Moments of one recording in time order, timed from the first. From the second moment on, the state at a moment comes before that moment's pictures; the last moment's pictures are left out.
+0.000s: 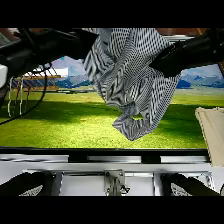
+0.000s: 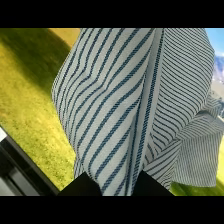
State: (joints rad) left arm -0.53 -1.17 1.58 1.15 -0.57 -1.37; right arm 0.19 -1.24 1.97 -1.04 1.60 1.22
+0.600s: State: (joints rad) left arm -0.65 -1.26 1.58 1.14 -0.22 -1.28; right arm 0.30 -1.27 1.97 -1.08 1.67 1.25
